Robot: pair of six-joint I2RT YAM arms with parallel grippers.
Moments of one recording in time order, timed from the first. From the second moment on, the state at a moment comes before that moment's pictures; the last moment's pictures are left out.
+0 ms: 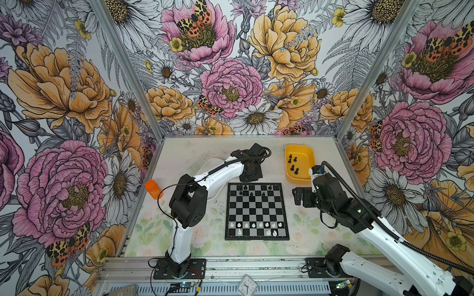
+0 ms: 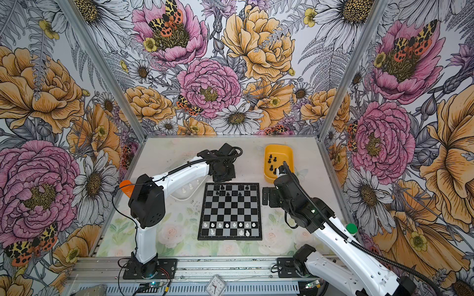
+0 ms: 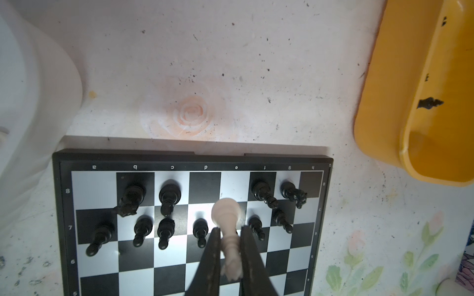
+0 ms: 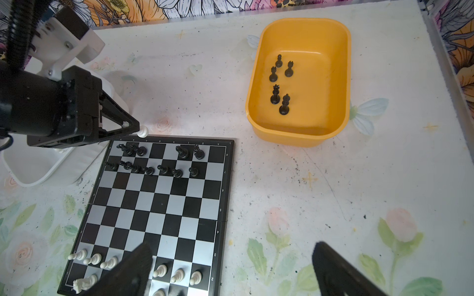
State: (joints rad) left arm -0.72 2.00 1.72 -0.89 -0.04 -0.82; right arm 0.61 0.85 0.92 -0.88 0.25 0.46
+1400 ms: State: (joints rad) left arm -0.92 1.61 1.46 -0.97 -0.16 -0.89; right arm 0.60 0.80 0.91 -0.89 0.17 0.46
